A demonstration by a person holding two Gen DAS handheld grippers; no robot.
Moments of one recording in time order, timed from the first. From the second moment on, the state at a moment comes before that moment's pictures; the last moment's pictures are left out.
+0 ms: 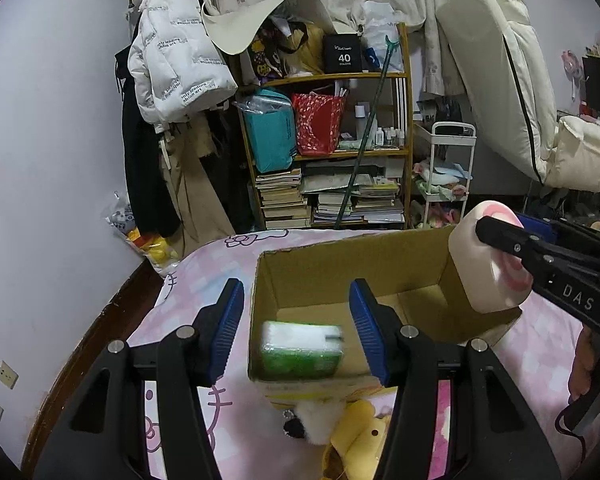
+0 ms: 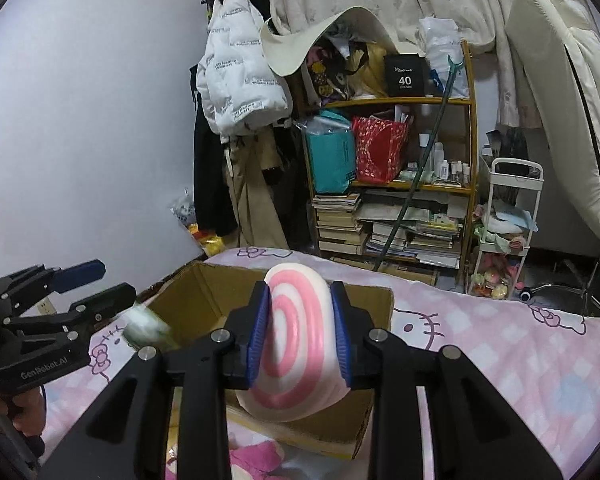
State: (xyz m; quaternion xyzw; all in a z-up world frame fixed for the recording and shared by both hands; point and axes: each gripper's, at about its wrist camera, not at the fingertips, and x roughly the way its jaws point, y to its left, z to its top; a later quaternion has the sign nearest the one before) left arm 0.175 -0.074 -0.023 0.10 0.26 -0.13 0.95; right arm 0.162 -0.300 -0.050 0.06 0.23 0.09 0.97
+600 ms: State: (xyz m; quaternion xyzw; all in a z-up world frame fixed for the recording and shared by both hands) left arm 0.153 -0.058 -0.017 0.09 0.26 -0.10 0.96; right arm 0.144 -0.304 -0.043 0.07 0.24 0.08 0.97
